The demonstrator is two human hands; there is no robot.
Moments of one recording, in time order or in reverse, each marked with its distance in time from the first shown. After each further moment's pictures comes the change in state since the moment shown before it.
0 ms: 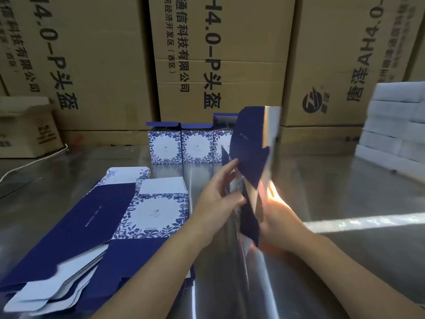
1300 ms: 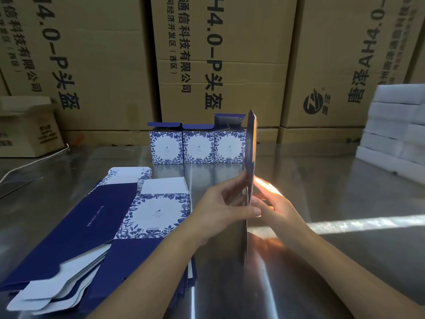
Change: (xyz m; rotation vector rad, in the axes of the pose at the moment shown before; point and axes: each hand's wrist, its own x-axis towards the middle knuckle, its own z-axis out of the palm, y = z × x) left_hand -0.003 0.001 -0.010 0.126 -0.170 -0.120; right_hand 0.003 -0.014 -0.003 0.497 0.046 0.132
